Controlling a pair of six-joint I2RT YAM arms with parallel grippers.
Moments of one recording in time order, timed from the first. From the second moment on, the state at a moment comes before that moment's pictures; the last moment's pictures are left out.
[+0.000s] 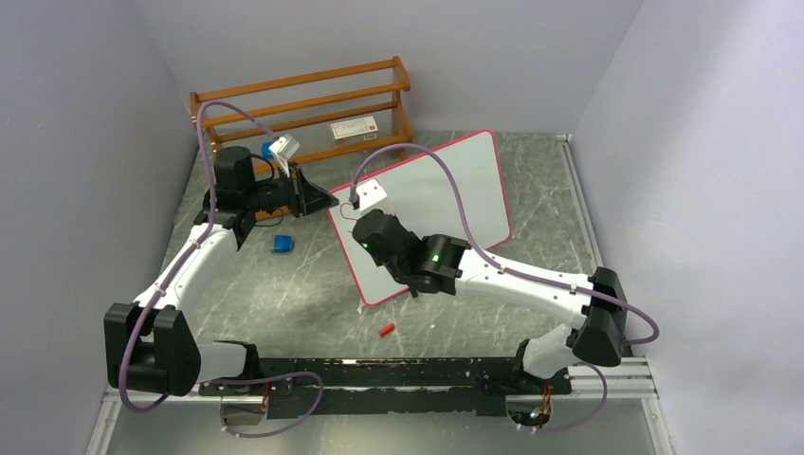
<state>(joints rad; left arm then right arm) -0.14 1.28 0.92 -0.01 0.97 -0.26 1.17 1.48 1.31 -0.48 0.62 0.23</state>
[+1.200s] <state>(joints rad) -0.14 1.28 0.93 -0.01 0.98 -0.26 1.17 1.36 1.23 -0.45 0.69 0.24</state>
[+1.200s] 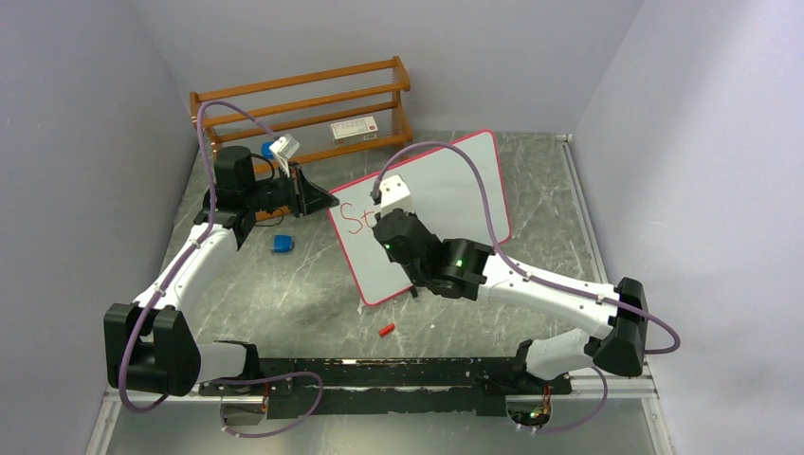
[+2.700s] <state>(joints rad) -0.14 1.28 0.94 -0.02 0.98 -0.25 1.11 1.38 1.21 -0.36 0.64 0.21</state>
